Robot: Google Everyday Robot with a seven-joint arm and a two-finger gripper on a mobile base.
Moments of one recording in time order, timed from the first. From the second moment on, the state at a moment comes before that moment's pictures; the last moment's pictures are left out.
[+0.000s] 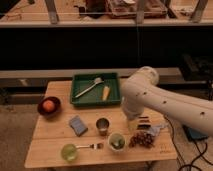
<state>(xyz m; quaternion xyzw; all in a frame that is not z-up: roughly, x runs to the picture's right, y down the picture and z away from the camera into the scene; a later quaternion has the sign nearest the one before) 0.082 0.131 0.650 -0.28 -0.05 -0.13 0.95</state>
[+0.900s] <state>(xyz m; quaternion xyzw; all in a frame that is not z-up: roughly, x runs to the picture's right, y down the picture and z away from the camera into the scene) 0.037 0.099 0.675 -0.33 -0.16 0.01 0.93</state>
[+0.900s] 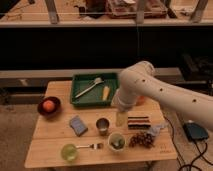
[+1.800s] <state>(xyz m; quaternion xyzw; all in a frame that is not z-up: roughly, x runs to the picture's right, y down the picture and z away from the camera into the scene) -0.067 0.105 0.700 -0.35 -0.11 0.18 0.91</state>
